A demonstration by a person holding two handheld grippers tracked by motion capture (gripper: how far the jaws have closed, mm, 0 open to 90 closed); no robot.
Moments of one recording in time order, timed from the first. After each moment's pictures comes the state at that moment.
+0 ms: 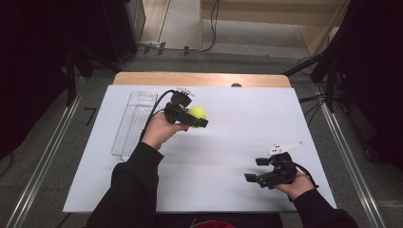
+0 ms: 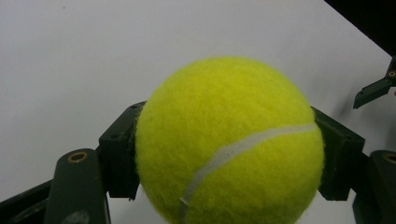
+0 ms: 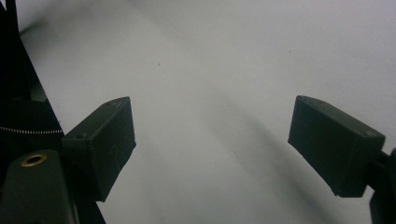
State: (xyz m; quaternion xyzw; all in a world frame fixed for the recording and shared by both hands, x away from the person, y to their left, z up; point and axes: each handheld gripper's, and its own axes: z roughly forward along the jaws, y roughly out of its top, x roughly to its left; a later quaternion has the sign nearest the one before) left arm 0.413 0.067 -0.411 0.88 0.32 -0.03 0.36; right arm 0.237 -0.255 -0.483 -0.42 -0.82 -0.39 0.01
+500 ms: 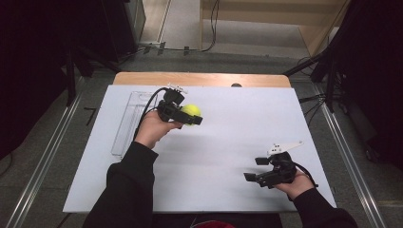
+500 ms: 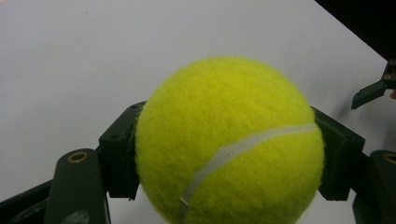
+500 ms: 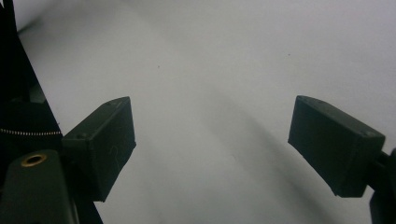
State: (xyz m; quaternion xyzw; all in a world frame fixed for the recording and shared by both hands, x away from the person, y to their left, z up) left arm 0.414 0.086 -0.402 0.87 0.33 -0.02 0.37; right arm 0.238 -0.254 -0.483 -0.42 -0.82 -0.39 0.01
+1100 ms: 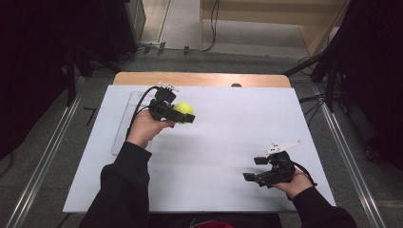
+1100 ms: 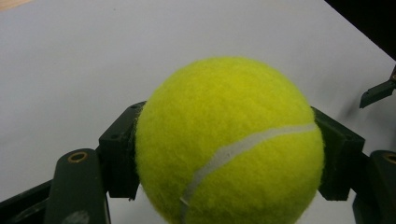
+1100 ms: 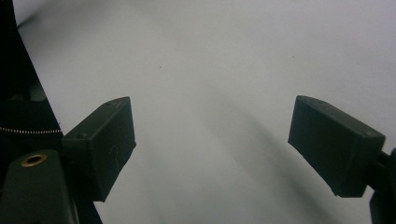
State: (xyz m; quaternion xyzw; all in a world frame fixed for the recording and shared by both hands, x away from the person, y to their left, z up) left arm 0.415 0.107 -0.396 0.86 0.35 -0.01 0.36; right arm 0.241 -0.251 -0.483 -0.41 -0.82 -0.39 0.01
